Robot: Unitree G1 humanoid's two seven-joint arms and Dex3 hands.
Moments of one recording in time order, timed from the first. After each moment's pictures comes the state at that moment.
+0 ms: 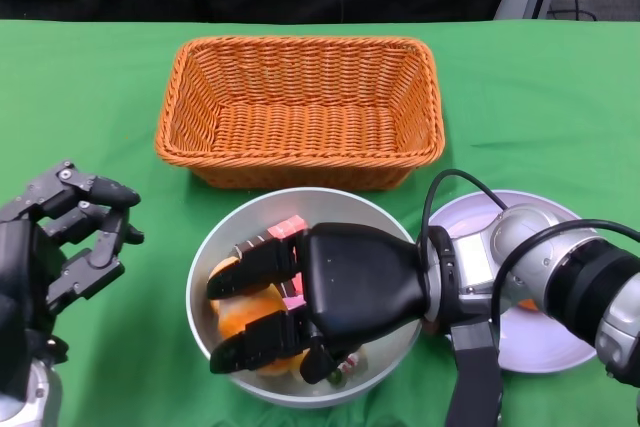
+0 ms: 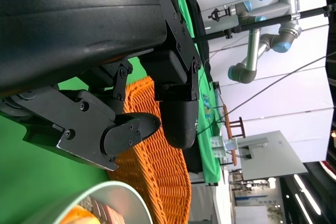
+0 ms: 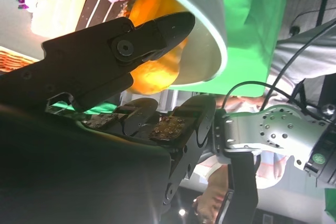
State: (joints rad) left arm -0.23 0.10 0.23 0.59 -0.18 -0.65 -0.17; right arm -0.97 -0.16 1.05 0.89 -1.30 -0.95 -0.94
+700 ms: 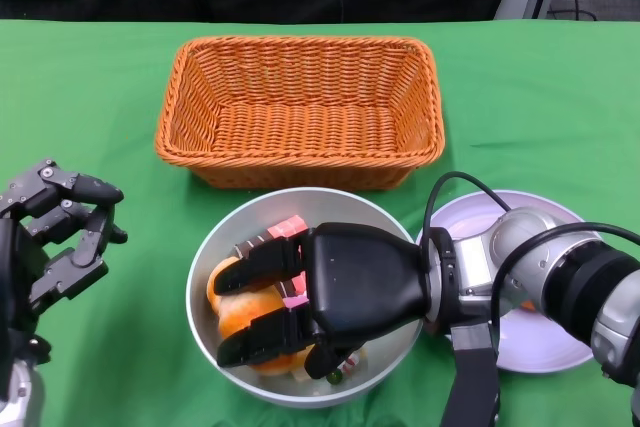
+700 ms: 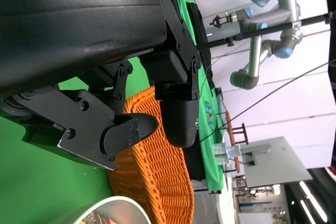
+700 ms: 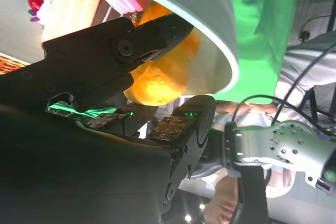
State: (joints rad) left arm -0.23 0.14 0.25 0.60 -0.19 -0.64 -0.19; right arm -0.98 -0.15 1.08 0.96 -1.31 -0.91 -0.96
